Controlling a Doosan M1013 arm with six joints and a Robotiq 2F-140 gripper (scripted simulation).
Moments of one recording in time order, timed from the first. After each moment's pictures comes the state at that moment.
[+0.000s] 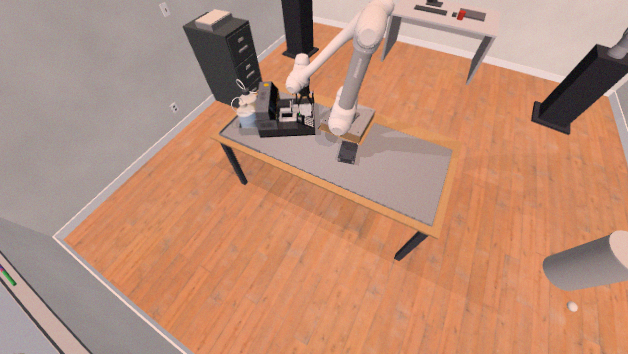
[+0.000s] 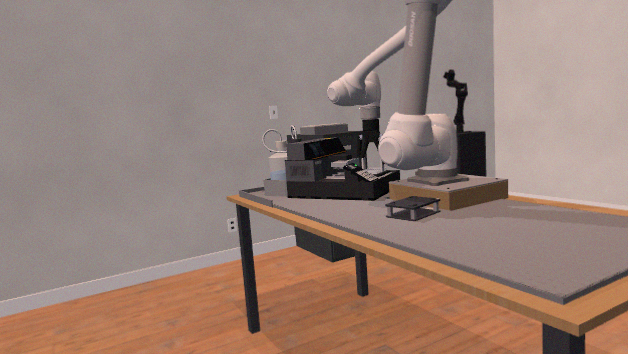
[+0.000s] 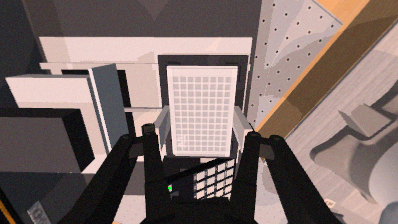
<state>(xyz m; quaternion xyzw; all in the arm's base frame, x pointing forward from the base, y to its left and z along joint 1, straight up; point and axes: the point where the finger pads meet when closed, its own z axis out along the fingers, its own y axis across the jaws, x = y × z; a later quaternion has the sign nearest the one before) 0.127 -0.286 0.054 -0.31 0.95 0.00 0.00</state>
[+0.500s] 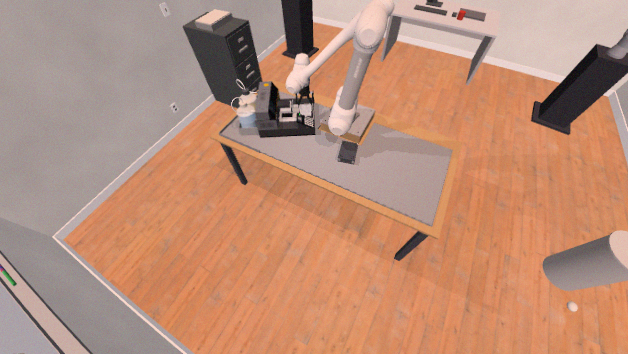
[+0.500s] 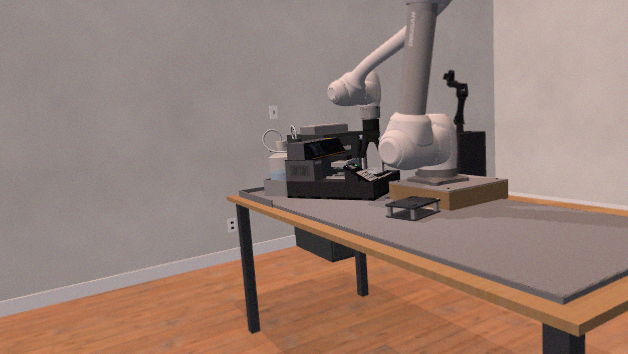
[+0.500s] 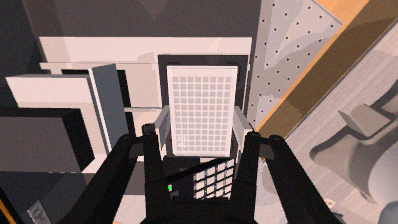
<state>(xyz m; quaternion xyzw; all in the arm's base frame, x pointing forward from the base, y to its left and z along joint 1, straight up) 0.127 -0.286 0.055 -0.31 0.95 0.00 0.00</state>
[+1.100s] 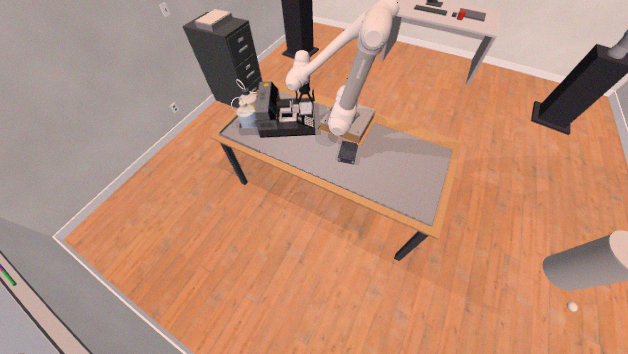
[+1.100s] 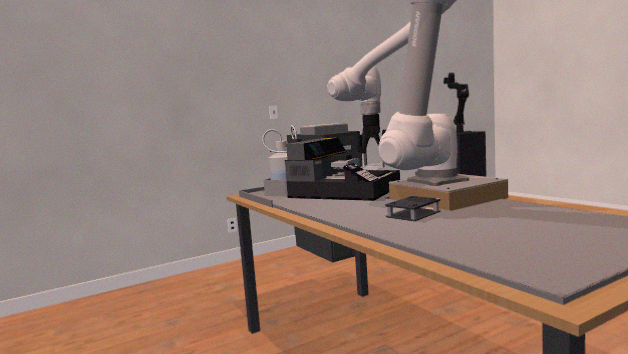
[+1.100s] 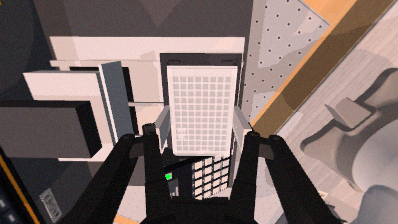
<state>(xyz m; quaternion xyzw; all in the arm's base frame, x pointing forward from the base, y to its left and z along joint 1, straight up) 0.126 -0.282 0.075 -0.31 0.95 0.01 0.00</state>
